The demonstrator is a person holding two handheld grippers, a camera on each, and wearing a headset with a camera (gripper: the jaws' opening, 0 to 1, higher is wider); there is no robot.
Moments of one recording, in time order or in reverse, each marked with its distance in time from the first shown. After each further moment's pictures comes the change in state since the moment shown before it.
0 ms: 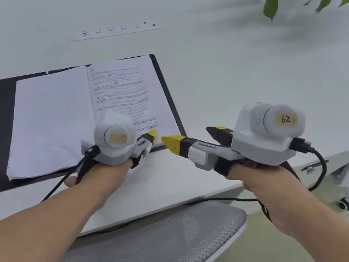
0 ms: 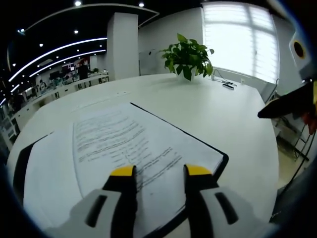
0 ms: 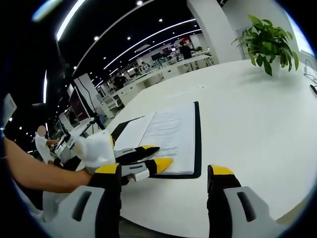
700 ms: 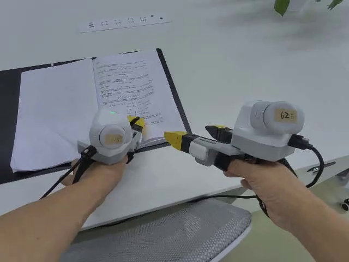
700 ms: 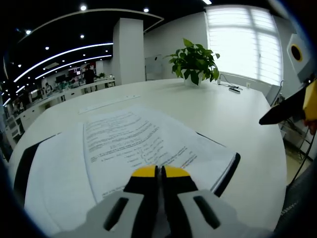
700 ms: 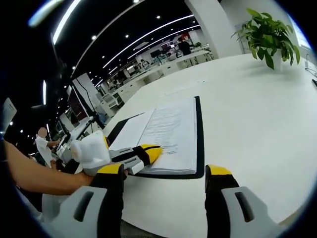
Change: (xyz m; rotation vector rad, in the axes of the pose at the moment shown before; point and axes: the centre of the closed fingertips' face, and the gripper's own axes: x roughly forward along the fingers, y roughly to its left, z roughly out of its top) left arm 0.002 0.023 0.000 -0.002 -0.053 0.054; right arm 0.016 -0.002 -0.007 0.027 0.030 0.011
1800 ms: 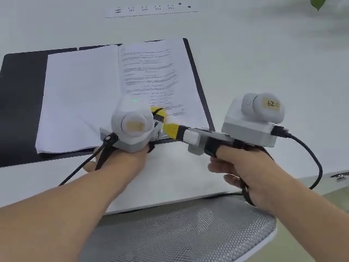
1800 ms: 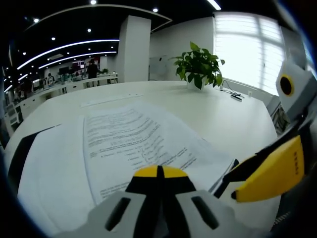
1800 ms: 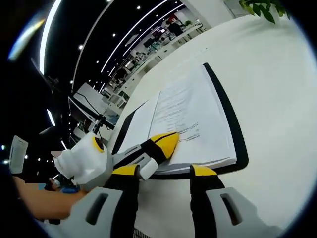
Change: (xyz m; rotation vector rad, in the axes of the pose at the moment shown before) left arm -0.001 0.000 0.001 -0.088 -0.009 -0.007; right arm 0.067 0.027 -0.032 0.262 0.126 0.127
